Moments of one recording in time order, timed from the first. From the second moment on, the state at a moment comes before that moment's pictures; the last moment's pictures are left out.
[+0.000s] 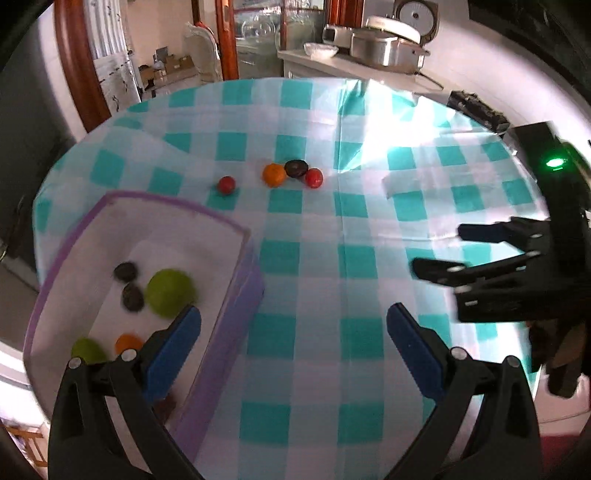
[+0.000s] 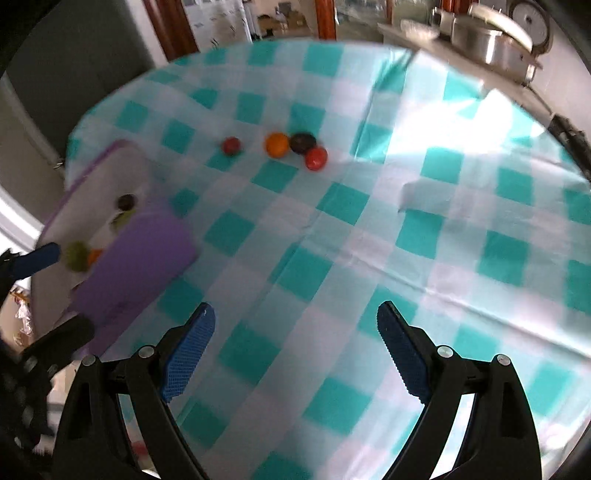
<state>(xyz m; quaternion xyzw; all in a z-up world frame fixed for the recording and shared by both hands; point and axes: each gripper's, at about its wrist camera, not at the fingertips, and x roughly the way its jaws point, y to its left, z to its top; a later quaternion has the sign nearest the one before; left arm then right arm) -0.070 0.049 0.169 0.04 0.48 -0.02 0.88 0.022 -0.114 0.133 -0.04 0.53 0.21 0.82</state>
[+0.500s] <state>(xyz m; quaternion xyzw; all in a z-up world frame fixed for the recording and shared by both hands) 0.071 0.096 0.118 -0.09 0.52 0.04 0.85 0.206 -0.020 0.040 -0.09 0.50 0.25 0.83</state>
